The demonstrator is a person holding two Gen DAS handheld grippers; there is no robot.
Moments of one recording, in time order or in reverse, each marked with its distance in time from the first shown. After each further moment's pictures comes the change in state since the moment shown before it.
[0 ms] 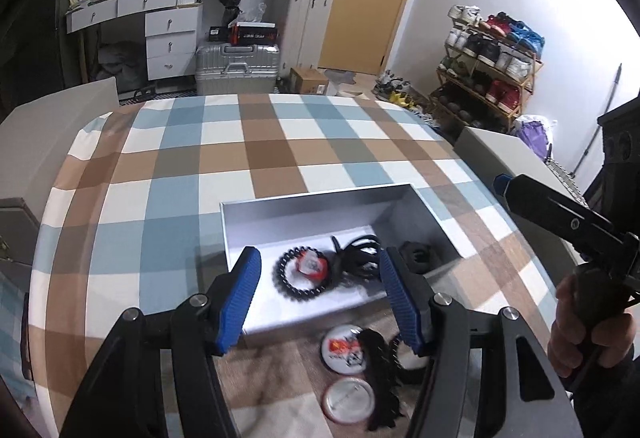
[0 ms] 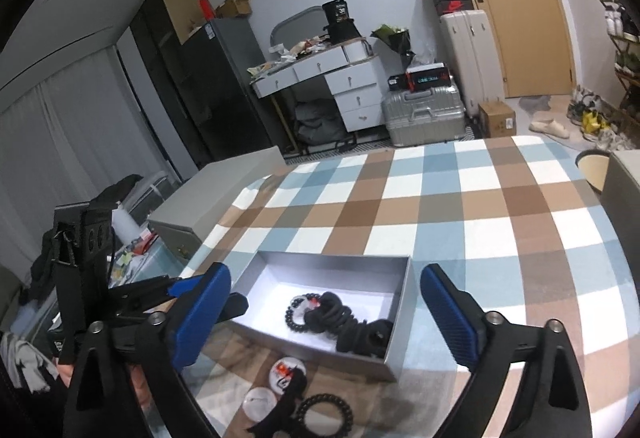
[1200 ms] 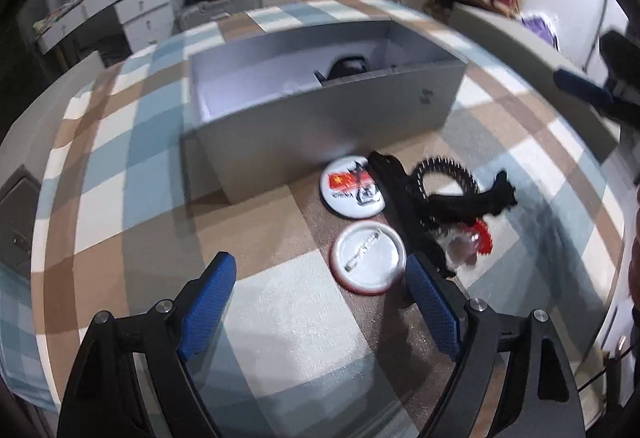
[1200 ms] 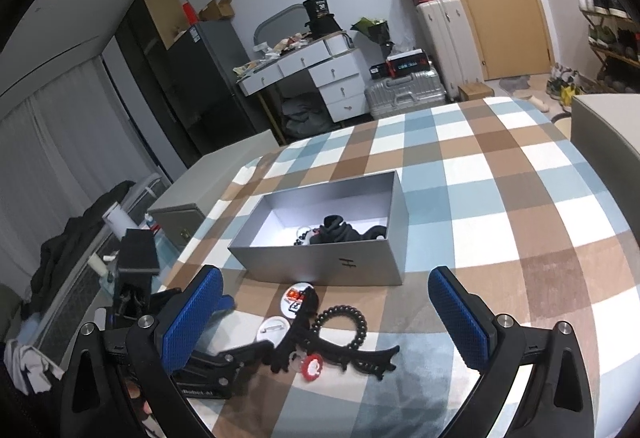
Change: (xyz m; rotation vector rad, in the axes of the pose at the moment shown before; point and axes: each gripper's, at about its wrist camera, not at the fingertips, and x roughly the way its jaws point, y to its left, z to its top) left arm 0.029 -0.014 -0.079 0.219 0.259 0.103; right arm -0.041 0.005 -0.068 0.073 0.007 -0.036
